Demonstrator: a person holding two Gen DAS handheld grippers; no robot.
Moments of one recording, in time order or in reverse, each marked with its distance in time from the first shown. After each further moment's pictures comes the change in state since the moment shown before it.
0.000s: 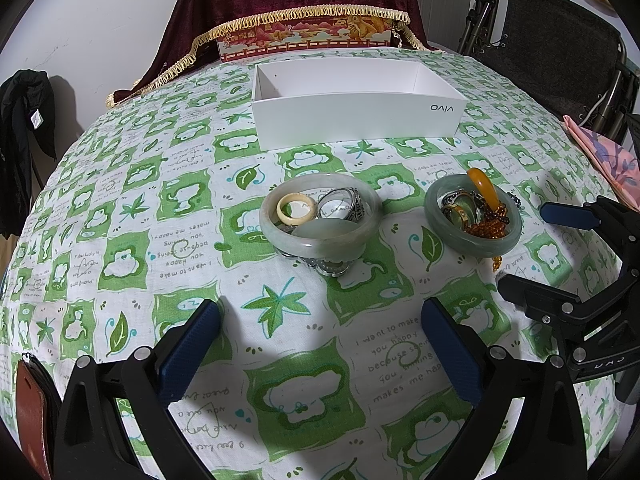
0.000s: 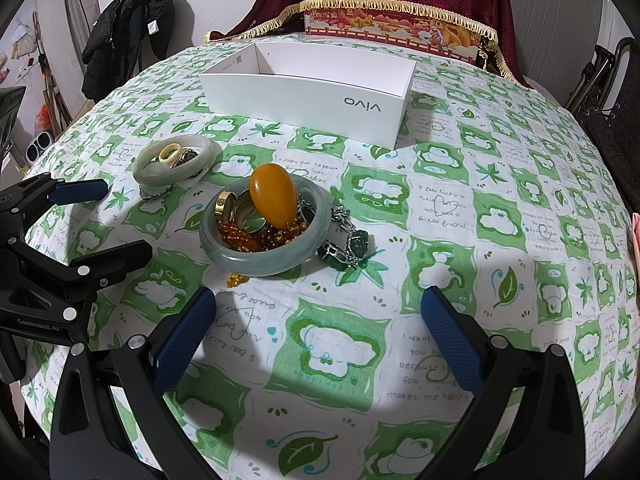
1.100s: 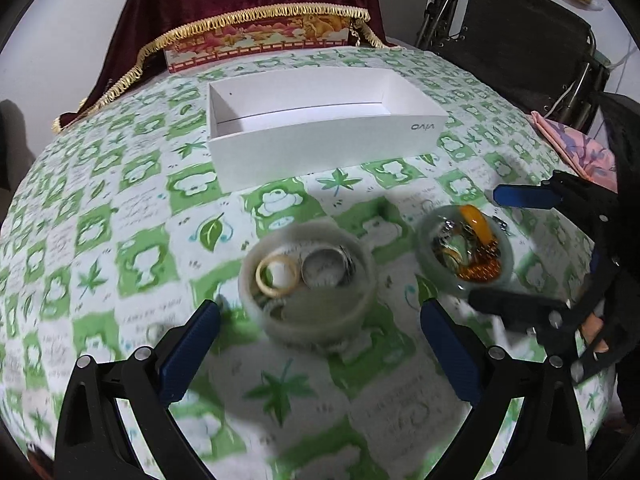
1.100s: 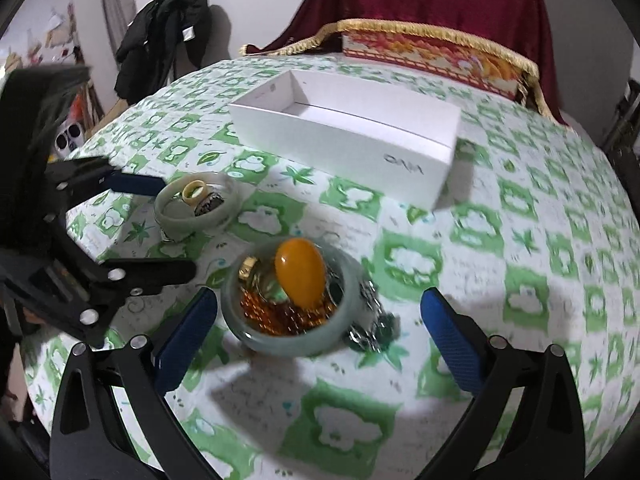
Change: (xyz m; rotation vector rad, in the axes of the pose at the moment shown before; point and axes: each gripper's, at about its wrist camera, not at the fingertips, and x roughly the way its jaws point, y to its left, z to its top) left arm 0.024 0.013 0.038 0.113 0.017 -0.164; right arm 0.007 0.008 0.032 -0.109 -0.061 0.103
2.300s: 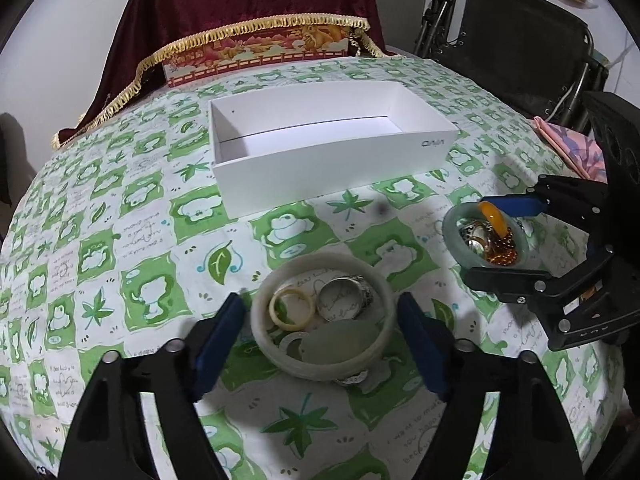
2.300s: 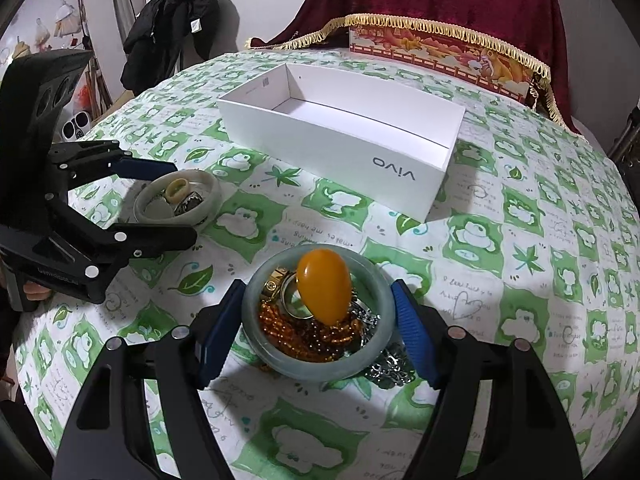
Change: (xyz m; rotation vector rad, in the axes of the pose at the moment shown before) left arm 0.003 0.005 0.007 0.023 -0.040 0.007; right arm 0.013 -0.018 0.005 -0.022 0.022 0.025
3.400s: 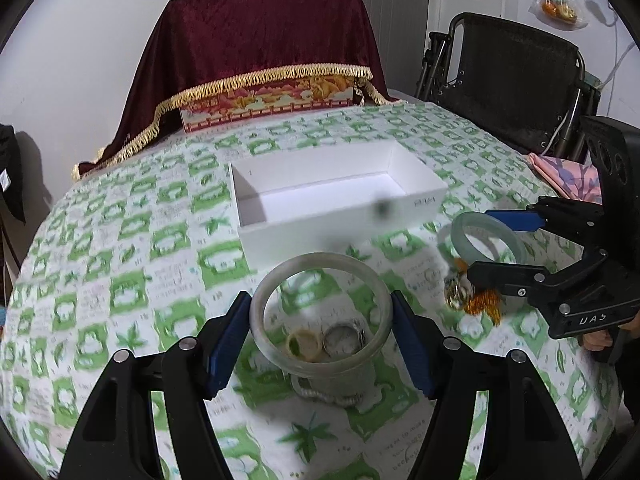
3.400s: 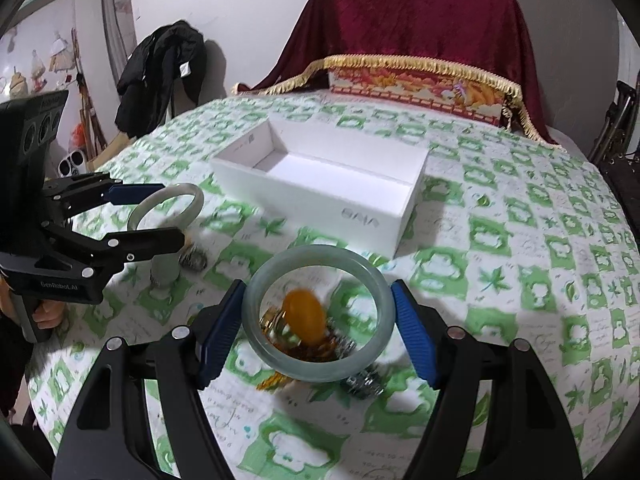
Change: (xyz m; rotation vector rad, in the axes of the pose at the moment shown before) left arm -0.032 0.000 0.016 -0.004 -0.161 0.039; right arm -0.031 -0.013 0.009 0.068 -0.155 -0.022
